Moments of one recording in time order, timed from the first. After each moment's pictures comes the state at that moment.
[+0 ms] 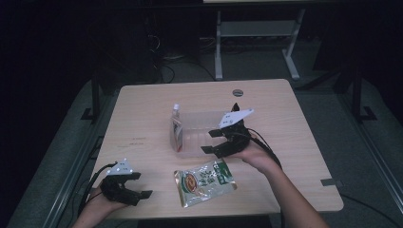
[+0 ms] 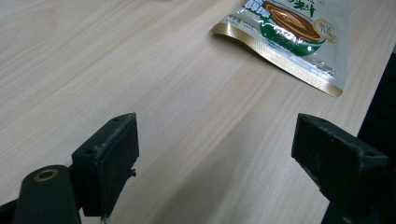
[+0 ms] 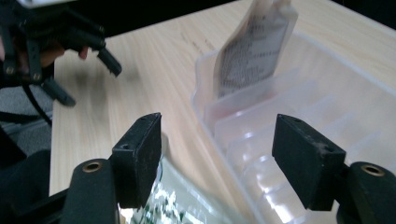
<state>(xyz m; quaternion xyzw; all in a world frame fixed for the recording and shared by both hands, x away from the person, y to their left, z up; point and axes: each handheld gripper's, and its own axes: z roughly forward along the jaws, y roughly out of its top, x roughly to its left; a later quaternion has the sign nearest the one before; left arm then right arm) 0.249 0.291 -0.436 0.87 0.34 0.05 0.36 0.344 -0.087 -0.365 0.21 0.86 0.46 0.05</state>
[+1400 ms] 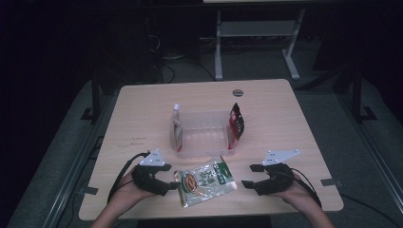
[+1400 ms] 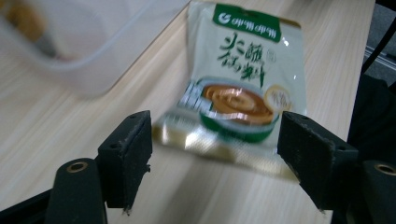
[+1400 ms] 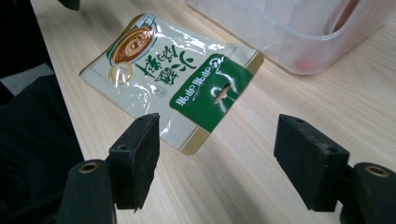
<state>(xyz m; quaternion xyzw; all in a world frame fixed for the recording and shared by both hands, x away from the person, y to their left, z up) 0.276 0.204 -0.421 0.89 0.25 0.04 0.37 0.263 -0.190 -0.431 0.31 0.85 0.42 0.04</state>
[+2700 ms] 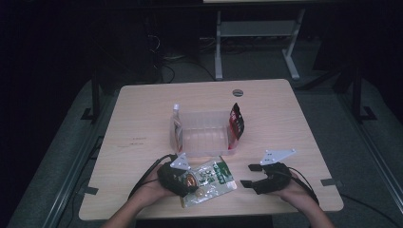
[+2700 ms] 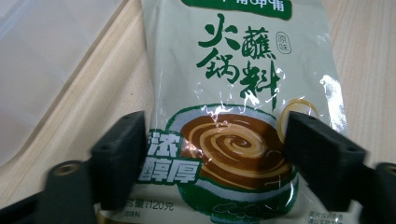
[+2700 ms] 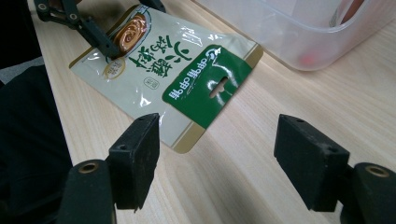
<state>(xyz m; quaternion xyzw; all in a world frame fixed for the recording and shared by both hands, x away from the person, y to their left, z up) 0.294 0.152 -0.461 0.92 0.19 0.03 0.33 0.271 -0.189 -0.439 0.30 0.86 0.42 0.04</state>
